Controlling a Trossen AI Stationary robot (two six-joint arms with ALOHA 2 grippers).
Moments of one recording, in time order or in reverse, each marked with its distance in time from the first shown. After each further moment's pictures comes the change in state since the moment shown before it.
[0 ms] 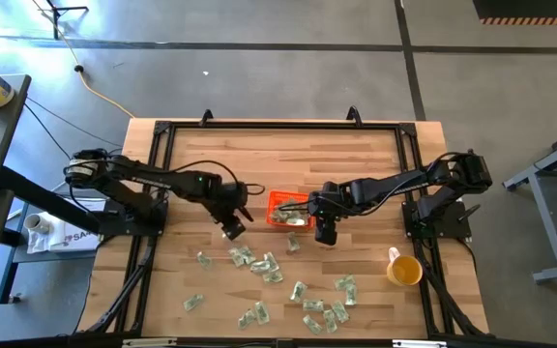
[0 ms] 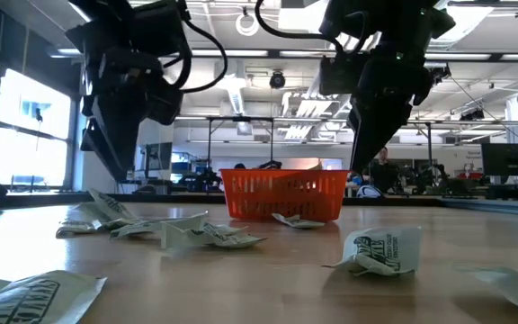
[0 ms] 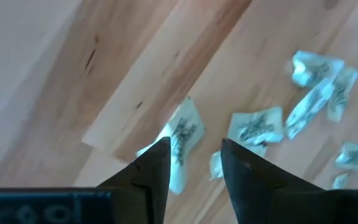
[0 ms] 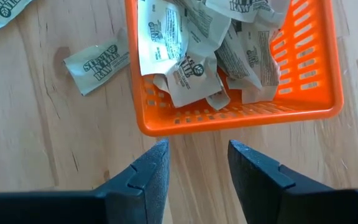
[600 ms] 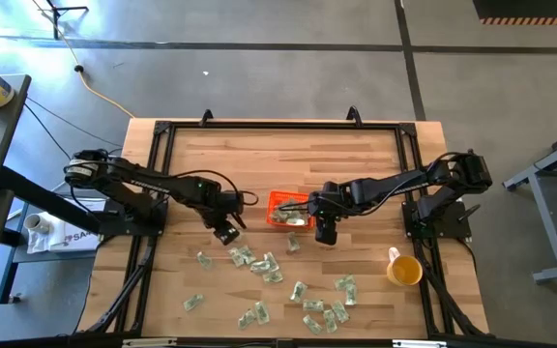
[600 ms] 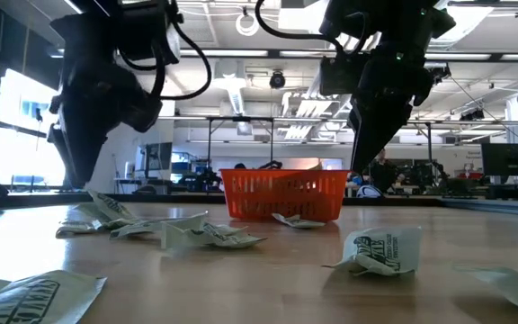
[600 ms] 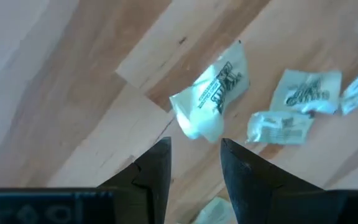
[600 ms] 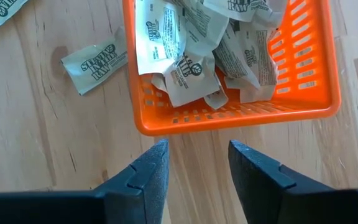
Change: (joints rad) left arm -0.068 0.000 0.000 -0.152 -0.050 -0.136; right arm 0.000 0.000 0.000 -0.003 0.005 -0.001
